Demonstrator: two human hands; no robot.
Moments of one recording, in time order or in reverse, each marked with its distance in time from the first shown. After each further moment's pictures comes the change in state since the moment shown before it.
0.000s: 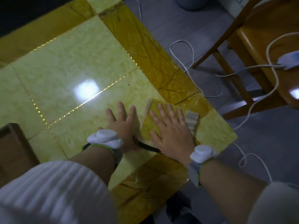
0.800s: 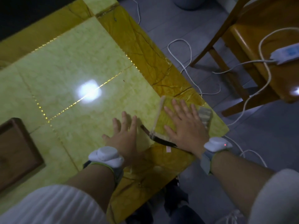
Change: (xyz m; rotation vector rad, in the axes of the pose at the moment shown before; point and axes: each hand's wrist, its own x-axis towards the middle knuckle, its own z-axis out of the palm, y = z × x) left_hand -0.042 0.020 0.038 0.084 0.015 0.042; right_hand -0.030 0.059 -0.005 -0.009 -0.045 0.047
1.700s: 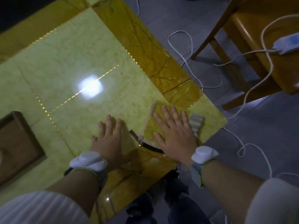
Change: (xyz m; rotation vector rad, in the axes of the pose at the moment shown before) left_hand -0.020 -0.037 0.026 0.016 0.060 -0.017; right_hand -0.033 -0.040 0.021 0.040 0.052 -0.046
